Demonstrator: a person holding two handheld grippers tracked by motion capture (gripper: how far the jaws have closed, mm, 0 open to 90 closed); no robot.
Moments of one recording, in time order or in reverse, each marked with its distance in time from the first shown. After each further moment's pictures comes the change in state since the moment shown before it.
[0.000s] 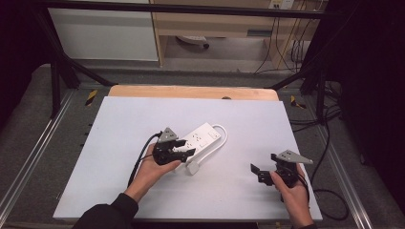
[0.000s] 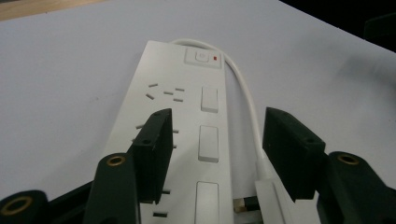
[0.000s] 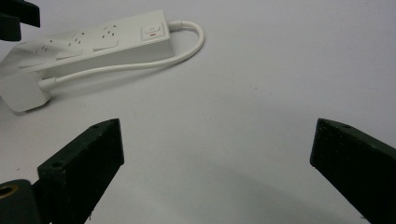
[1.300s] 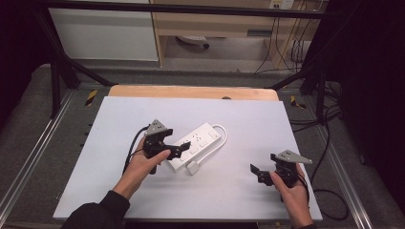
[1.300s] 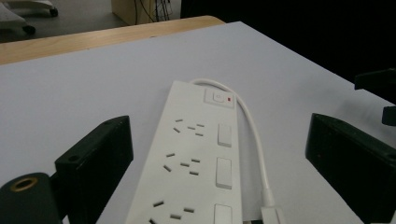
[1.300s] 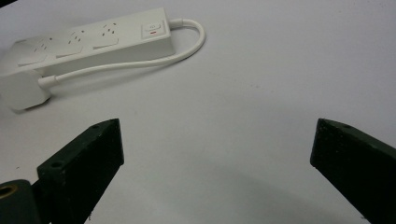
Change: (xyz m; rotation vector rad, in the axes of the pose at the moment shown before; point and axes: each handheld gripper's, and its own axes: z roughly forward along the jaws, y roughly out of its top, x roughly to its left) left arm 0.015 0.017 -0.030 -0.114 0.029 -0.061; right arm 0.000 0.000 0.001 0.007 0.000 -0.006
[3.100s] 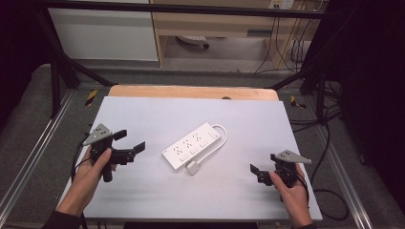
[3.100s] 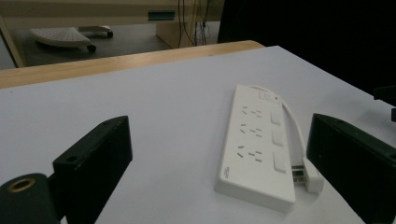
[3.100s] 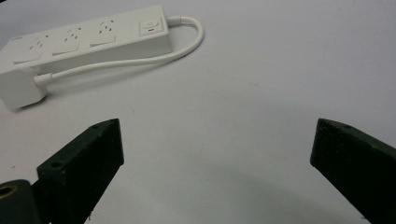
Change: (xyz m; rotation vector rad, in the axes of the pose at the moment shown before) left arm 0.048 -0.021 -0.125 -0.096 0.136 -0.031; right arm 0.000 0.000 0.001 0.008 -0.007 -0.001
